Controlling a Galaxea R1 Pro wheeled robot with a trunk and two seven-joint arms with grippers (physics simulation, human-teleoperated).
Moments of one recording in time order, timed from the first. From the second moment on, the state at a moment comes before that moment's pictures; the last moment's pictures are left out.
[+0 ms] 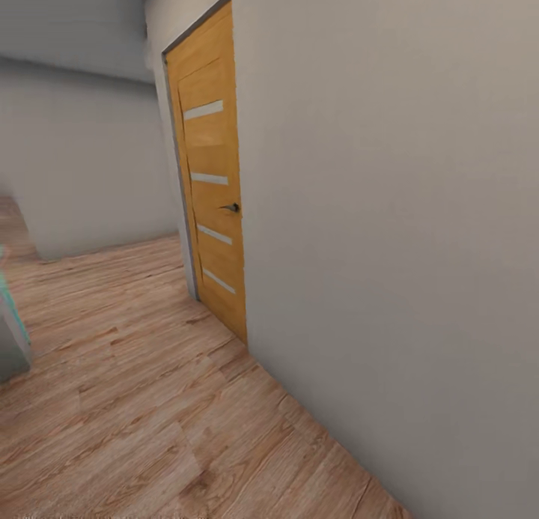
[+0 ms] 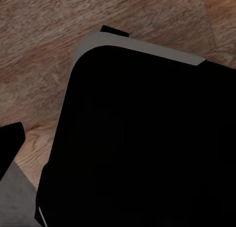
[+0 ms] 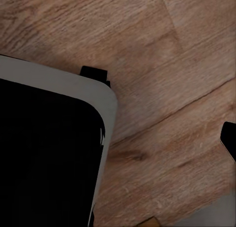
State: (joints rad) left arm 0.00 0.00 0.02 -0.07 0.28 -0.08 0.01; right arm -0.12 -0.08 0.27 0.03 -0.06 -0.13 0.02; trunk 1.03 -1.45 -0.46
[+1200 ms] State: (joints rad) left arm 0.00 0.00 0.01 -0.07 0.28 -0.08 0.00; right arm -0.12 -0.07 0.28 0.03 -0.05 -0.13 0.01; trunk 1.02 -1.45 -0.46
